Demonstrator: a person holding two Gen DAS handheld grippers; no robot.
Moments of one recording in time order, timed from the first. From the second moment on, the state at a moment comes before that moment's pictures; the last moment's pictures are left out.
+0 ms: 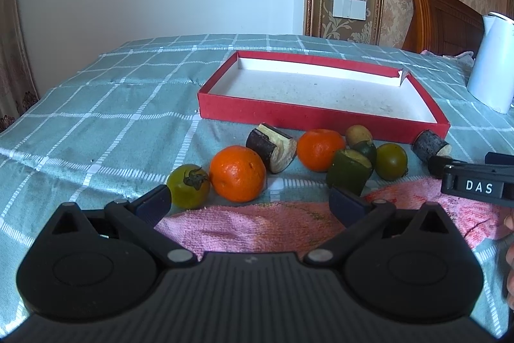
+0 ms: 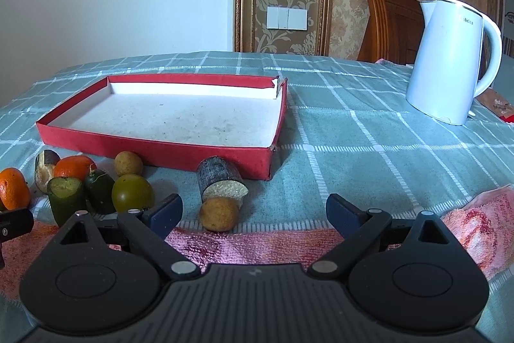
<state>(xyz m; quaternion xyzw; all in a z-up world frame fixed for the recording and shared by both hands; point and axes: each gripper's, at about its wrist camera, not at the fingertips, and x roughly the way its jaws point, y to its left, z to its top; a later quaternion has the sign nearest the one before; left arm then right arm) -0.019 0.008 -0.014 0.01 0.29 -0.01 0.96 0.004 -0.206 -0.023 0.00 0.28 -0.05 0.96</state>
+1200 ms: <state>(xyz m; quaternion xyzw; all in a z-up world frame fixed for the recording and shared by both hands) -0.030 0.040 -0.017 -0.01 0.27 0.02 0.96 0.000 -0.204 -0.024 0.04 0.28 0.01 0.96</state>
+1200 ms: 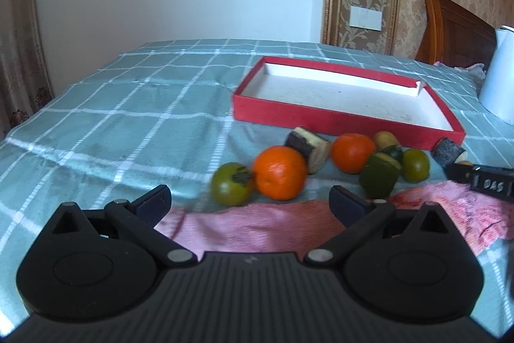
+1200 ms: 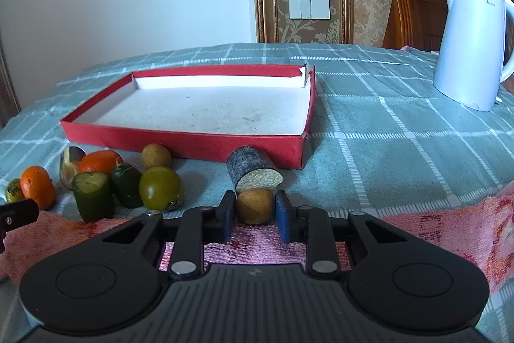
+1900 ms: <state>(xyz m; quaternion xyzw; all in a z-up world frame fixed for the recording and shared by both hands) -0.012 0.070 -0.018 0.01 0.28 0.05 0.96 -0.004 -0.210 -0.023 0.08 0.27 0.04 0.96</state>
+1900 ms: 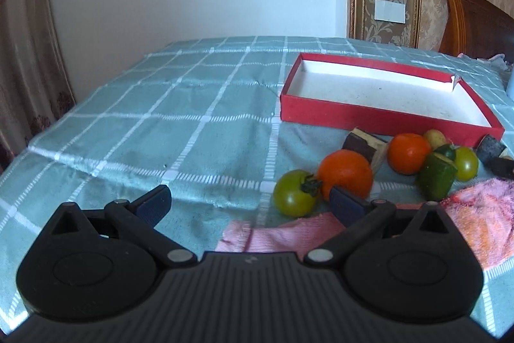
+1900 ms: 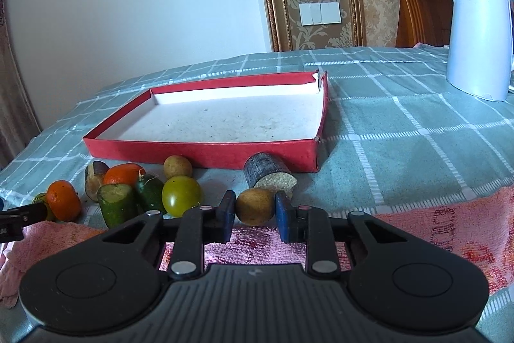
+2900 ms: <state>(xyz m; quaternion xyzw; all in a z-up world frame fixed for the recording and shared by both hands) -0.002 0.071 -0.020 0.09 0.29 -0.05 0.95 0.001 -0.207 -0.025 0.07 0.29 0.04 0.95</state>
